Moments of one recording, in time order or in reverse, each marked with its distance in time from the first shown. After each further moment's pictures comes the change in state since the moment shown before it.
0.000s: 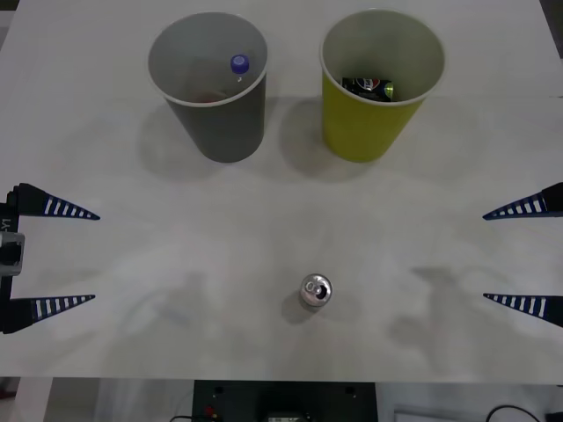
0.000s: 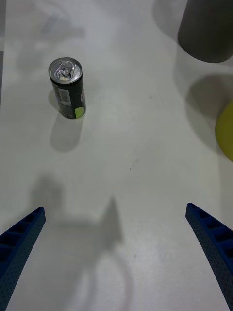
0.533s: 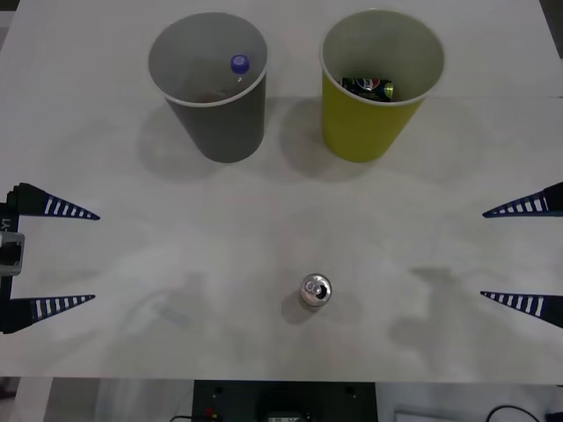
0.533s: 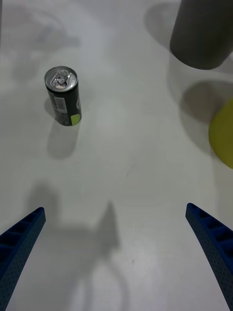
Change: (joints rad) right arm 0.010 0.044 -0.022 -0.003 -0.005 -0.007 0.012; left arm 0.000 0.000 0.000 0.000 0.000 0.000 0.000
